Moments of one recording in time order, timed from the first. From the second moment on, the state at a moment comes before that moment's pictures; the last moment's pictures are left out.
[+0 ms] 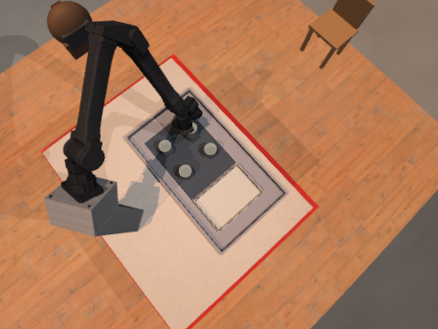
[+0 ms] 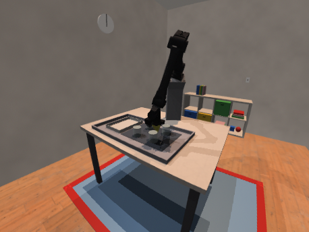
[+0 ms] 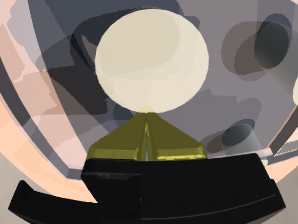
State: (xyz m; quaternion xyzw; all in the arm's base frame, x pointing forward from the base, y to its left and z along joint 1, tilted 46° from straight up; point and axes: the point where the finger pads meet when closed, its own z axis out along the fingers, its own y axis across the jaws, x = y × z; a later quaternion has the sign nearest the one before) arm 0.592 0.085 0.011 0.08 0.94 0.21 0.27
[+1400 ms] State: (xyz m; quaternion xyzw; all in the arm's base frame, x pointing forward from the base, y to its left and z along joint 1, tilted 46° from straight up) arm 0.593 0.085 0.012 0.08 0.94 0.21 0.27
